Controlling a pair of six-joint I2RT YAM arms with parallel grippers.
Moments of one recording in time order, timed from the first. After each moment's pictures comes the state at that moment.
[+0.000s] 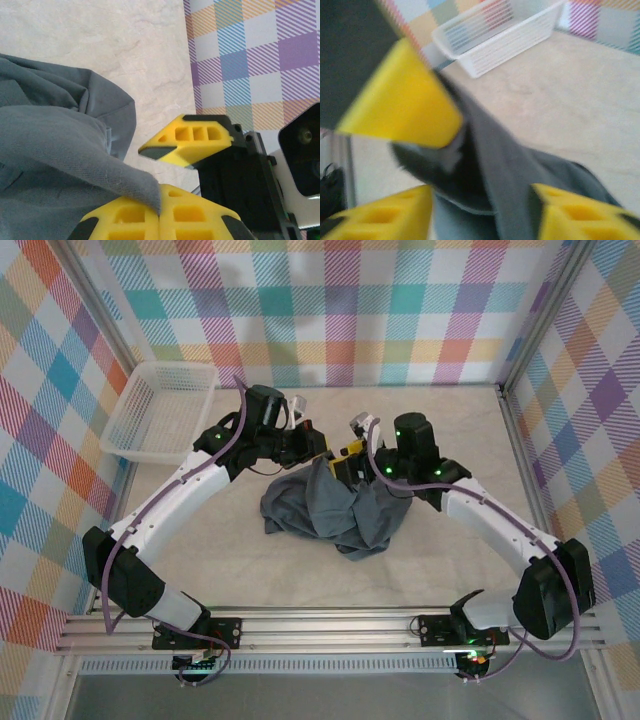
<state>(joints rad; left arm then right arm) -0.57 1.50 1.49 -0.63 0.45 -0.84 0.53 1.34 1.04 -0.13 -0.54 0.05</state>
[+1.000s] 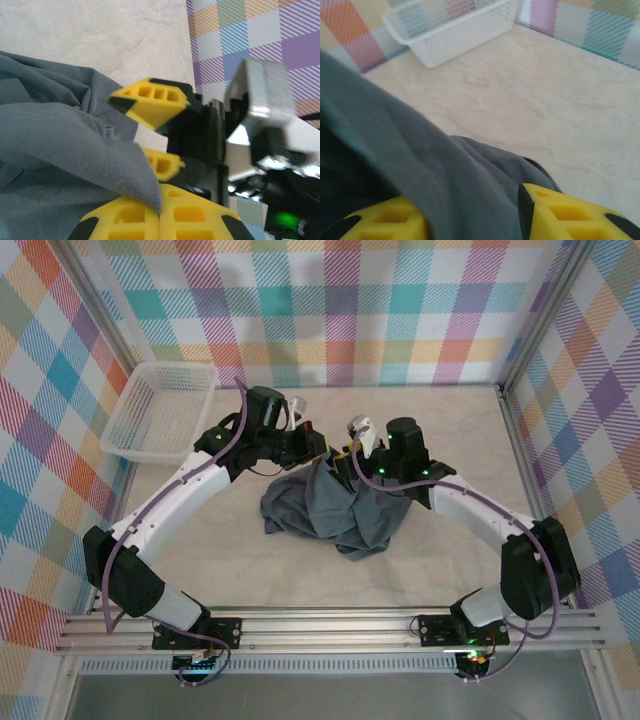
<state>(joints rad) -0.57 1.50 1.48 -0.63 0.44 -0.84 0.52 1.47 1.01 -0.02 -0.42 -0.07</state>
